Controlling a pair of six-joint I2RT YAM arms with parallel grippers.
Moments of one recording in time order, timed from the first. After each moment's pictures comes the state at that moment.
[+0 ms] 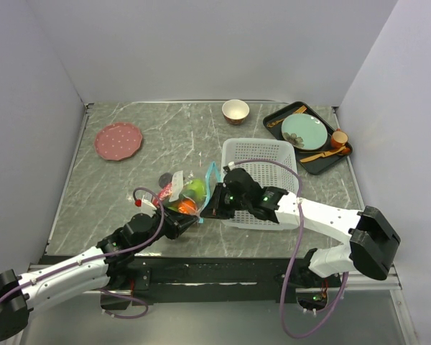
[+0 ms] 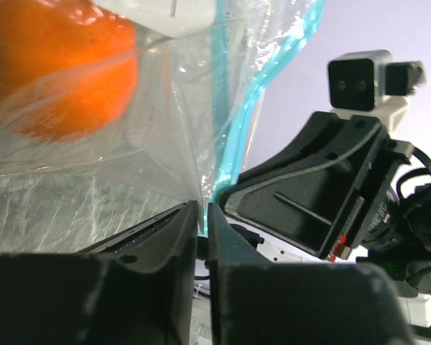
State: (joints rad) left arm -0.92 0.61 0.13 0.21 -0.12 -1.62; right arm 0.93 1.33 0.85 -0.22 -0.19 1.10
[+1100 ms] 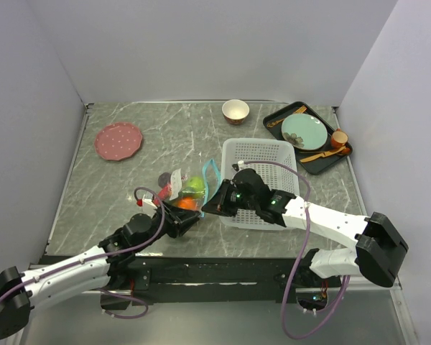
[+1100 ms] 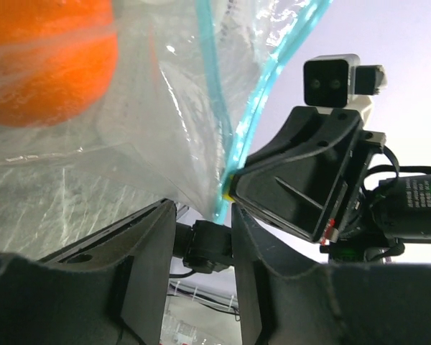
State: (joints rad) left arm -0.92 0.64 0.11 0.31 -0.11 -1.66; right arm 0.88 1.26 0.75 -0.08 -0.20 1.20
